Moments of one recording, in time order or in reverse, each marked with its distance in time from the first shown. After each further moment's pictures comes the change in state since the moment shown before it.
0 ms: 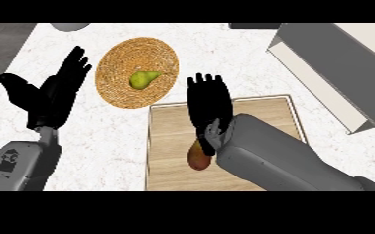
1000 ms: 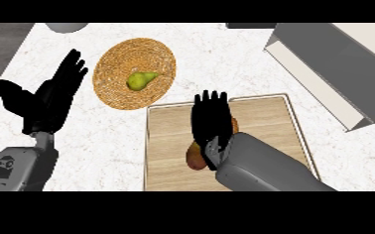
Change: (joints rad) left arm 0.037 -0.010 0.022 -0.033 -0.023 -0.011 0.001; right arm 0.135 0.042 0.030 -0.003 0.122 0.088 0.035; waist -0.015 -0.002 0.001
